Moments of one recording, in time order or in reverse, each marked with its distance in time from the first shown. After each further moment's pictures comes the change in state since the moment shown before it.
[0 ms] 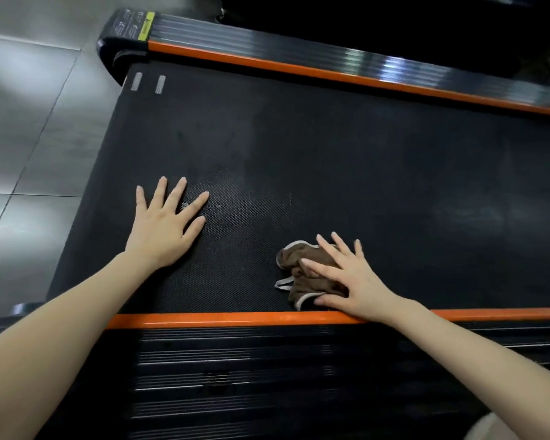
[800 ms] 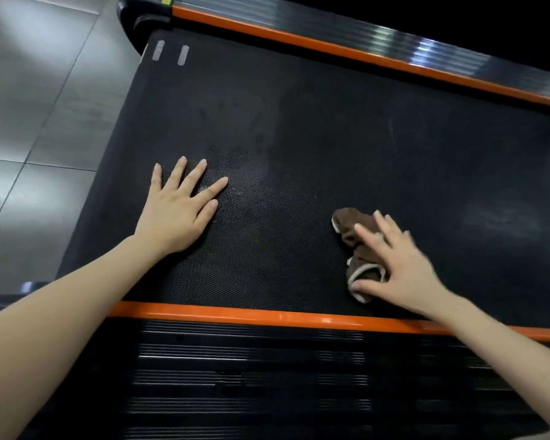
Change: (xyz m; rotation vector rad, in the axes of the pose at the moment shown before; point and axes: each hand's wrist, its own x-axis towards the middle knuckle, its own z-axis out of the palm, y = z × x) left_hand 0.001 -0.006 0.006 -0.052 0.066 0.036; right_hand 0.006 0.030 -0.021 -0.100 0.185 0.151
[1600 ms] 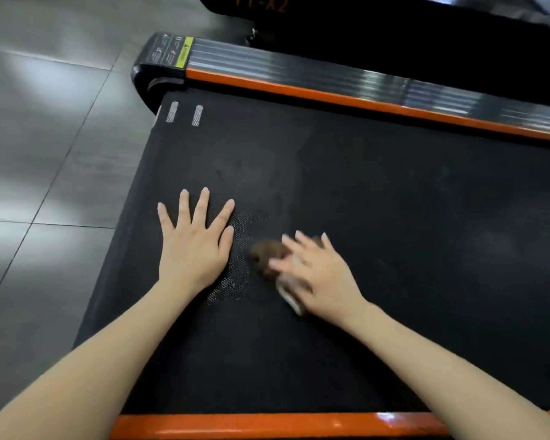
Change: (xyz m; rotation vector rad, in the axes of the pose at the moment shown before) left_hand 0.058 -0.015 0.001 0.034 0.046 -0.182; right_hand 0.145 -0.105 0.053 0.030 0.207 -0.339
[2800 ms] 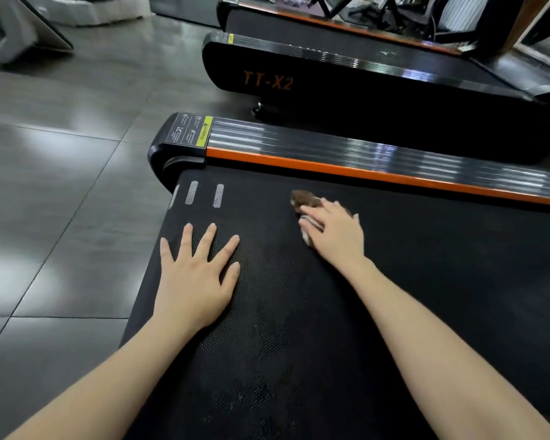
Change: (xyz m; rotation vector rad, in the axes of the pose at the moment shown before) left_hand 0.103 -0.059 0.002 -0.049 0.010 0.019; right_hand 0.198 0.107 0.017 -0.092 0.035 0.624
